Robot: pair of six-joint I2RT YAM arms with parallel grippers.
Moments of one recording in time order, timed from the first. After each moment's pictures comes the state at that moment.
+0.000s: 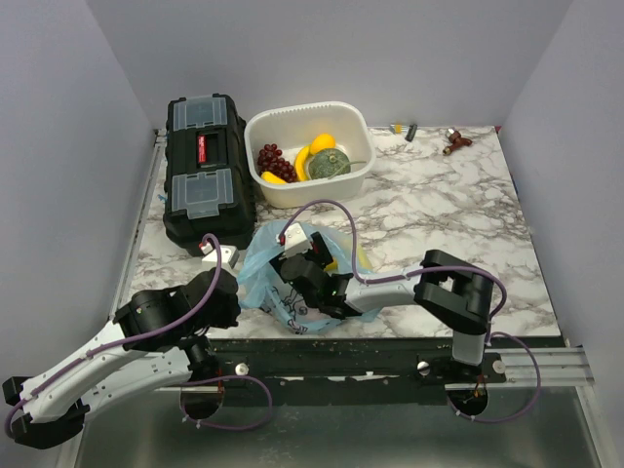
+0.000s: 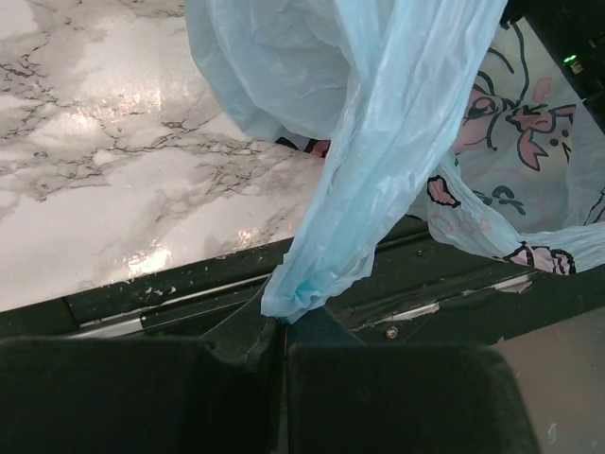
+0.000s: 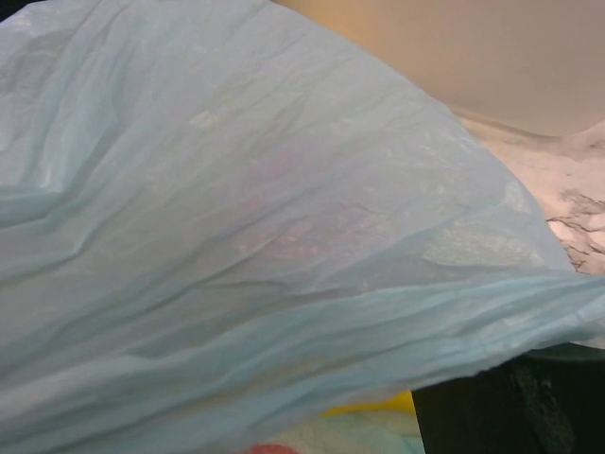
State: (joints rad) left arm -1.01 0.56 0.83 -1.21 -0.32 -0.77; right arm 1.21 1.90 1.01 0.43 0.82 0.14
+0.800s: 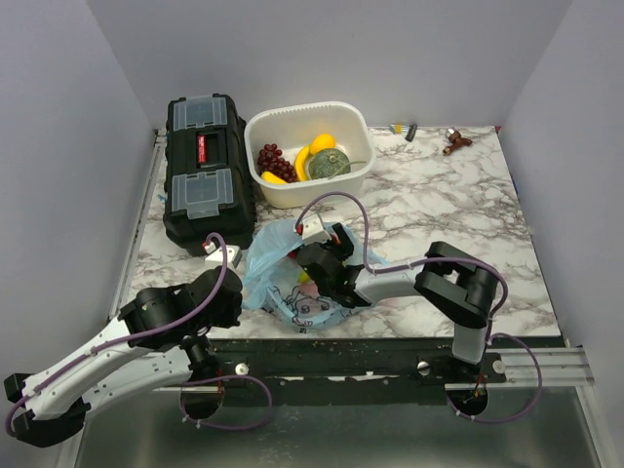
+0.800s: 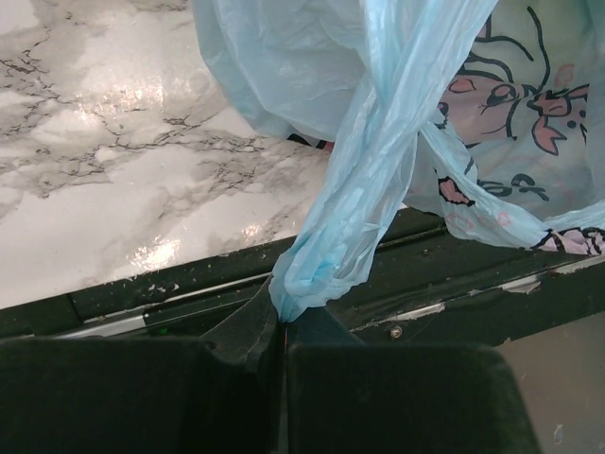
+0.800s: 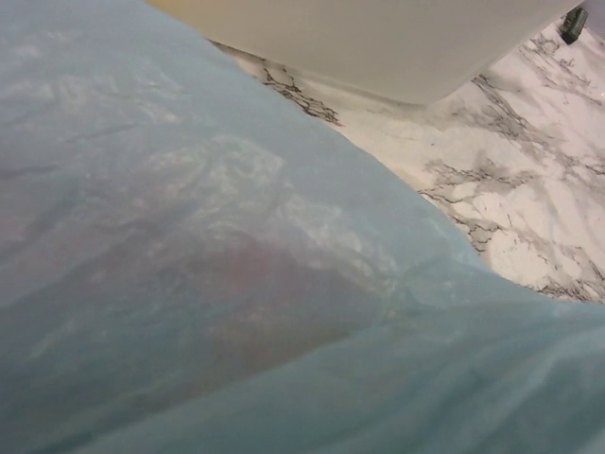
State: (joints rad) left arm -1.01 0.59 0.83 -1.21 -0.32 -0.77; right arm 1.10 1.86 0.92 0.43 0.93 0.02
